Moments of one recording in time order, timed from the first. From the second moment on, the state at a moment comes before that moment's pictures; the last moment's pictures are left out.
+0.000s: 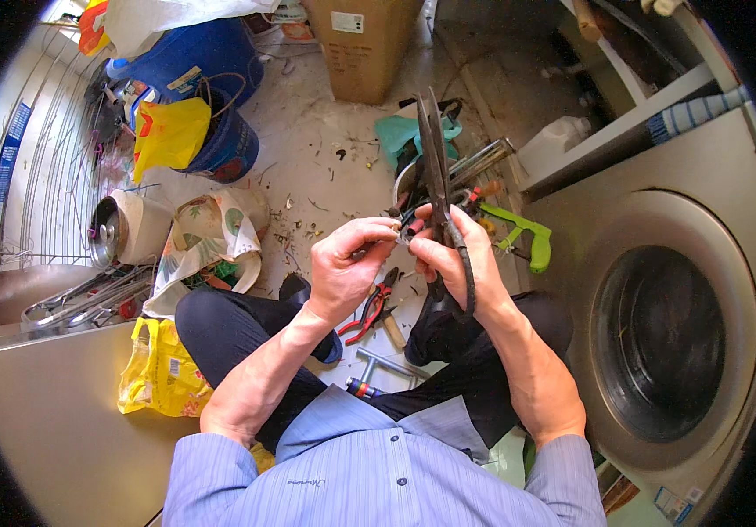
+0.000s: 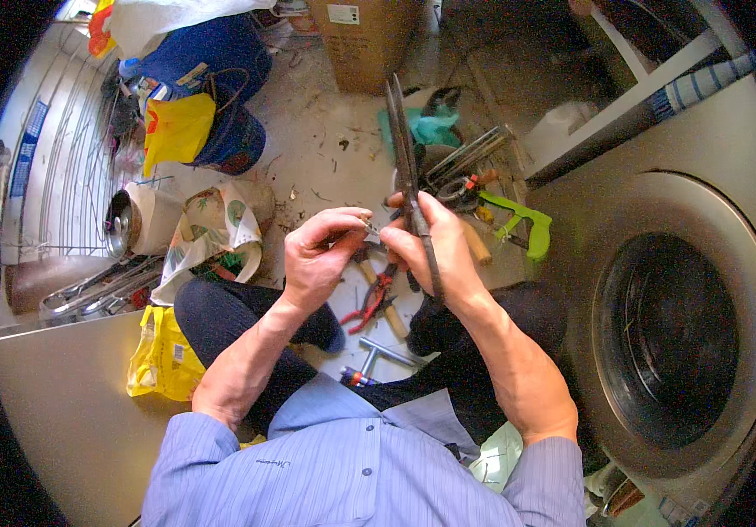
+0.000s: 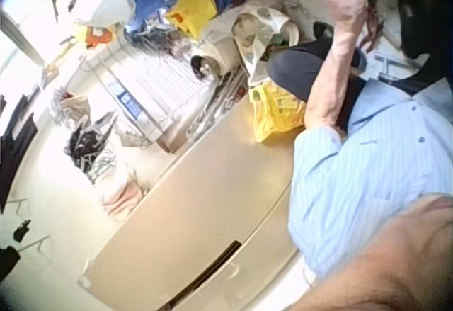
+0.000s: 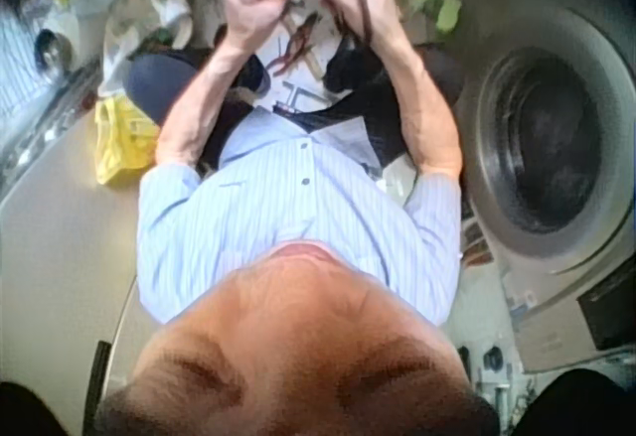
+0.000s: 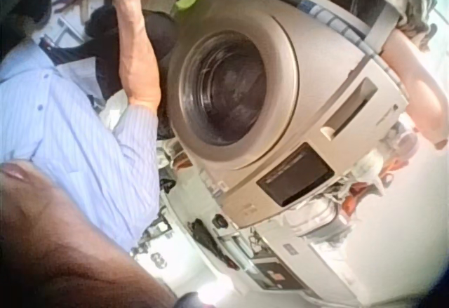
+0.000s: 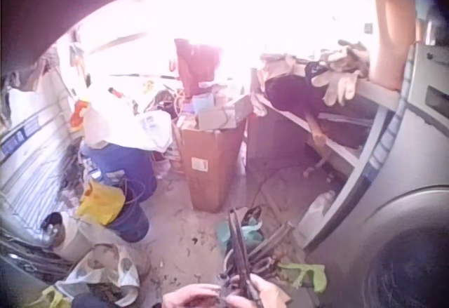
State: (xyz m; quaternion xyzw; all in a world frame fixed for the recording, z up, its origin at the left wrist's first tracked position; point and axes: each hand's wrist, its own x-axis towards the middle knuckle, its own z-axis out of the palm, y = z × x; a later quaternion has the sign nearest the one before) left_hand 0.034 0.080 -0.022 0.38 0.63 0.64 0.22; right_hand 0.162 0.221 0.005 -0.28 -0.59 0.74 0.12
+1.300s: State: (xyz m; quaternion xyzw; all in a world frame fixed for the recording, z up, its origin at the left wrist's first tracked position) left_hand 0.034 0.071 -0.011 0.00 0.37 0.77 0.52; right_hand 0.143 0.210 -0.006 -0.23 -0.70 0.63 0.24
